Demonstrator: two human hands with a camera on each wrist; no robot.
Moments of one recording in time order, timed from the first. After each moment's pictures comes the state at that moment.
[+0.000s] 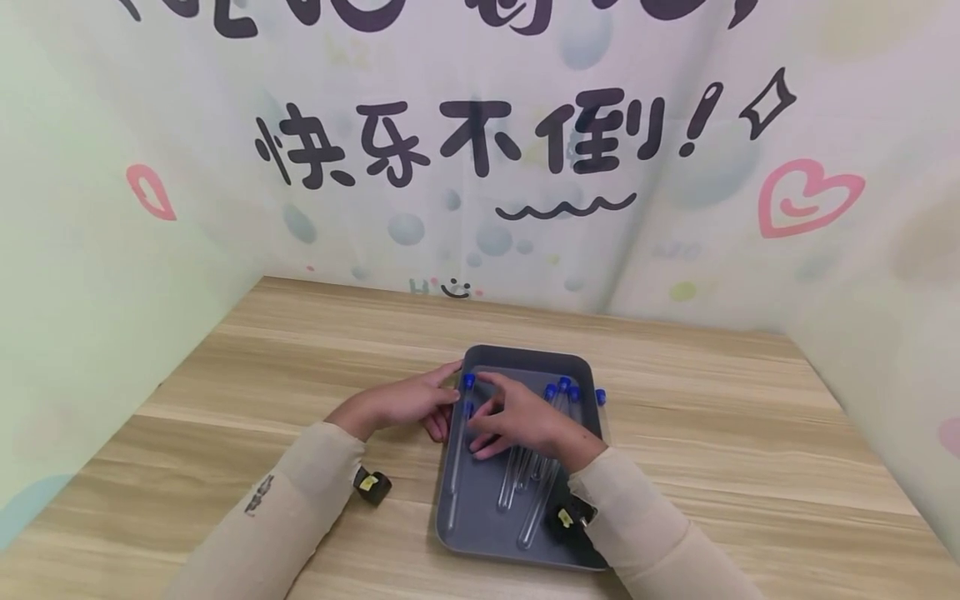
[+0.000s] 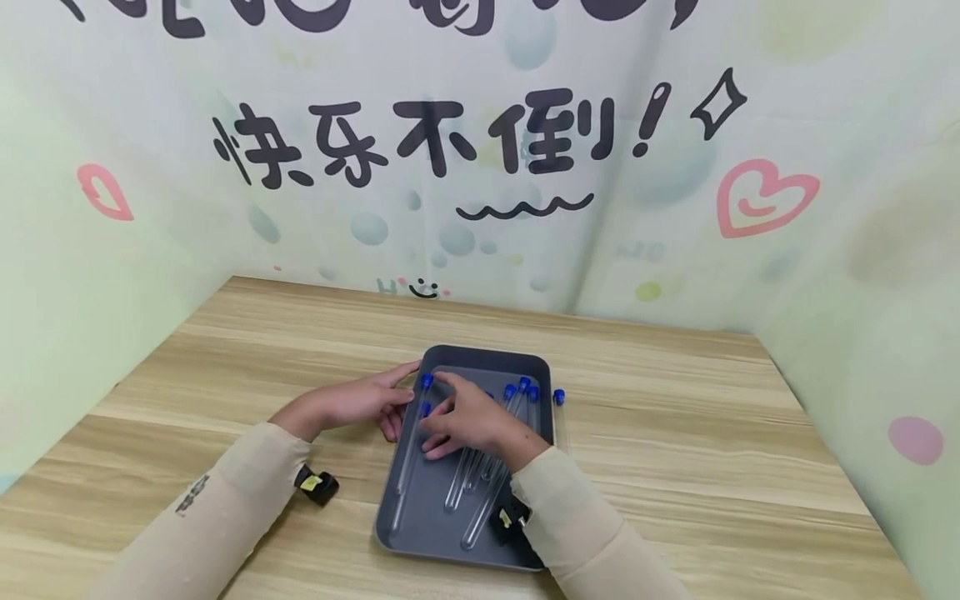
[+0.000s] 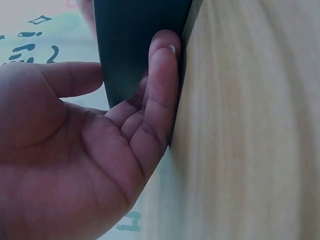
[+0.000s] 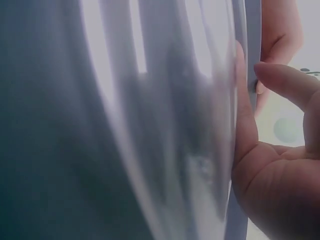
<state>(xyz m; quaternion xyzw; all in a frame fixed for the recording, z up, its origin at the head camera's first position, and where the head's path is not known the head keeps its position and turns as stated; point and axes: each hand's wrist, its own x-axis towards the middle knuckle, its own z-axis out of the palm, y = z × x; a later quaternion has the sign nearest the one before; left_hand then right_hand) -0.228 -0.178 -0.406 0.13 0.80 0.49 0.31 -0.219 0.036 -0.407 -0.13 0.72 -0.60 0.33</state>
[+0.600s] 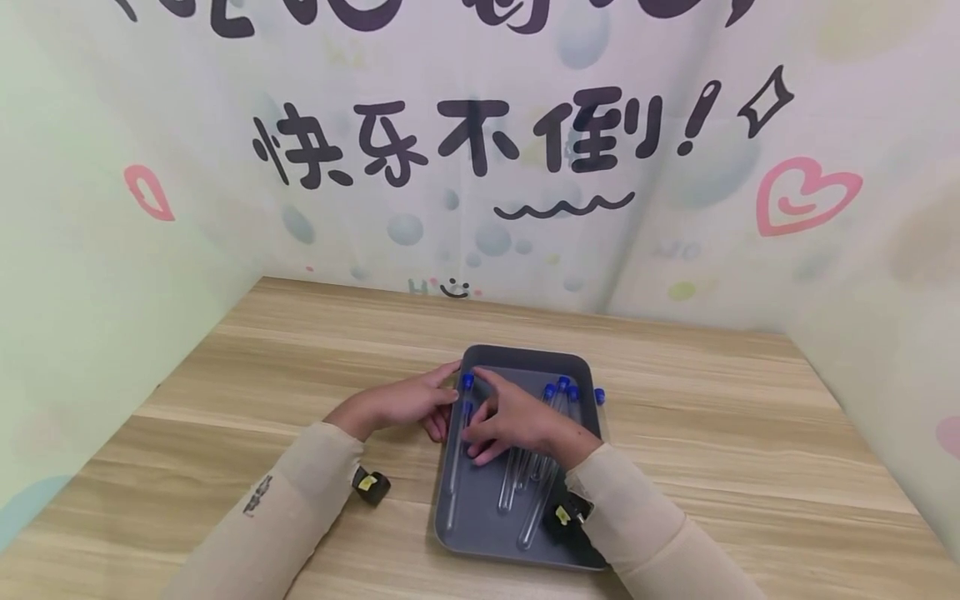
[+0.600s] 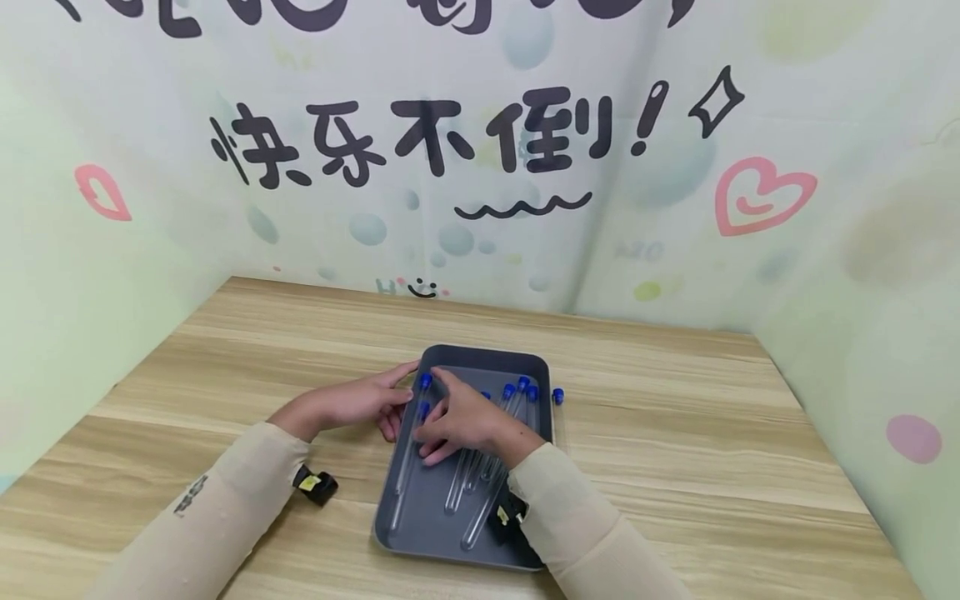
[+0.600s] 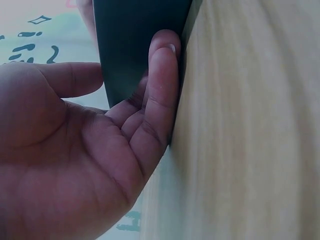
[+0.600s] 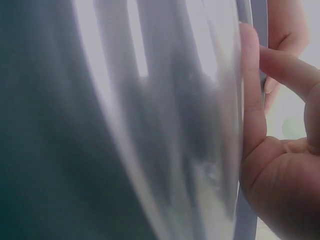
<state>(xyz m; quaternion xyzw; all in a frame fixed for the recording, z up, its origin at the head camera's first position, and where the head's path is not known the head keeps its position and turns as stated) -0.229 -0.179 -0.407 0.15 0.80 0.49 0.31 -0.224 0.033 -0.413 -0.14 0.71 -0.59 0.35</state>
